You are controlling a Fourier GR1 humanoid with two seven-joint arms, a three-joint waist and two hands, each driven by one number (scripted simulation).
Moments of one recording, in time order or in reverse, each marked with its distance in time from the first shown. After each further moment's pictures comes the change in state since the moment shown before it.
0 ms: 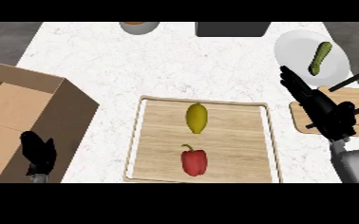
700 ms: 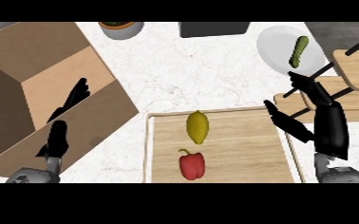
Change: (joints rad) left arm -0.110 -0.046 -0.020 -0.074 -0.046 -0.118 -0.012; right arm 0.119 0.182 -0.038 -0.215 0.347 -0.595 0.031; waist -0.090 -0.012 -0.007
